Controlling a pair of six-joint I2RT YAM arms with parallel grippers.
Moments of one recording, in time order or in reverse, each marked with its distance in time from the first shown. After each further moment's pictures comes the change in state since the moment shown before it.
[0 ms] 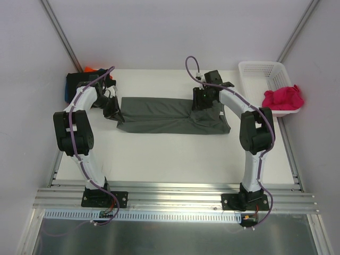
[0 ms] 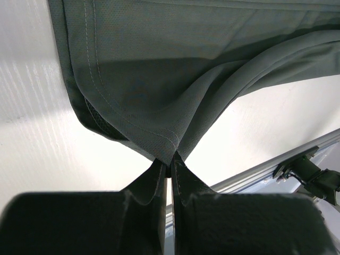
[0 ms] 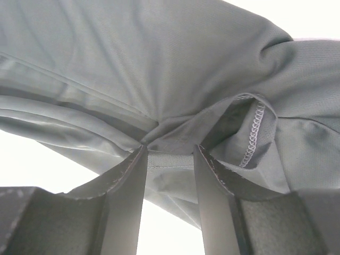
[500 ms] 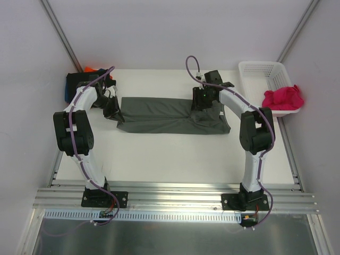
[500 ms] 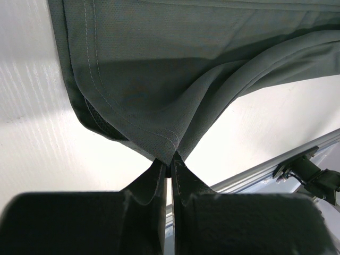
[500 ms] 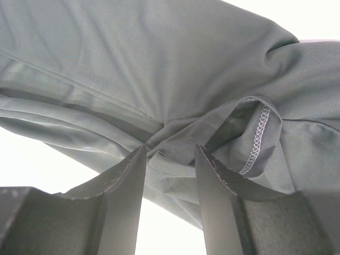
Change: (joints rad) left arm 0.000 0.000 0.000 0.000 0.000 0.000; right arm 0.000 -0.002 -0.005 0.015 -0.019 0.022
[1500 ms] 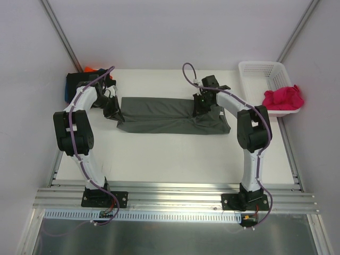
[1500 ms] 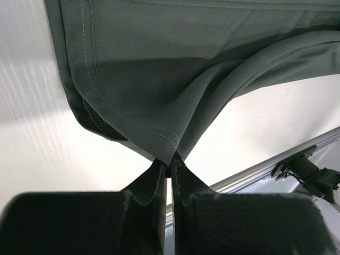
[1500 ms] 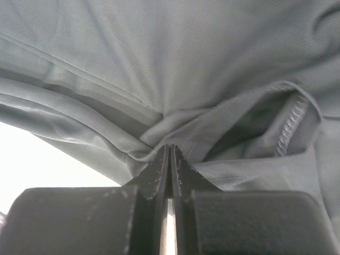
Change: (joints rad) left arm 0.000 0.000 0.002 0.000 0.007 -0.001; right arm 0.016 0.055 -0.023 -0.022 -0.037 -0.027
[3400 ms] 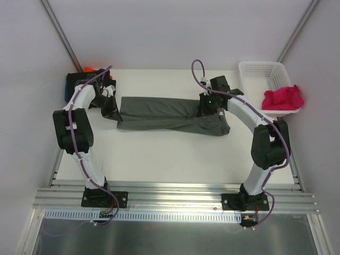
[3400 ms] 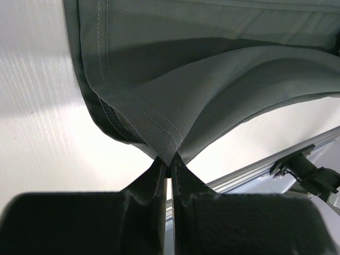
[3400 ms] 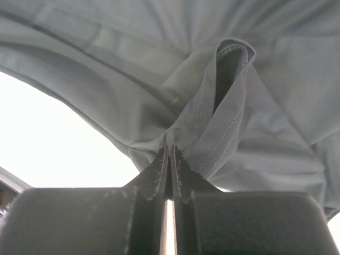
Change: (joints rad) left arm 0.026 0.038 0.055 -0.058 -0.007 0.016; right arm -0.003 -0.308 -0.199 0.008 0.002 0.058
